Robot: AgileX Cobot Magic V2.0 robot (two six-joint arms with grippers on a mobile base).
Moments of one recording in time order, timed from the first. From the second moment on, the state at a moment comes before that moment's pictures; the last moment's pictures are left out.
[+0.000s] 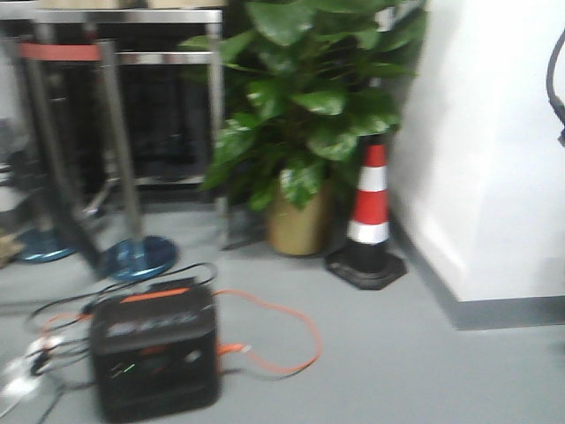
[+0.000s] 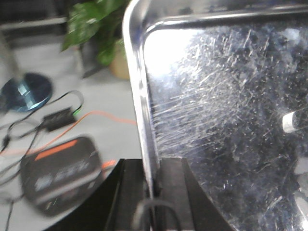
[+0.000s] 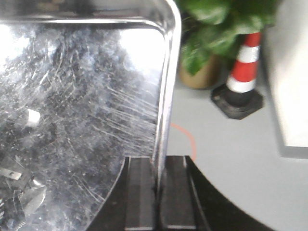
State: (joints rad) left arm -0.57 1.98 -2.41 0.28 1.08 -0.31; right arm 0.19 1.73 -1.98 0.08 0.83 0.09
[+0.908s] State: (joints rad) left arm -0.57 1.98 -2.41 0.37 1.06 -0.31; right arm 0.19 1.74 -1.98 0.11 0.82 0.09
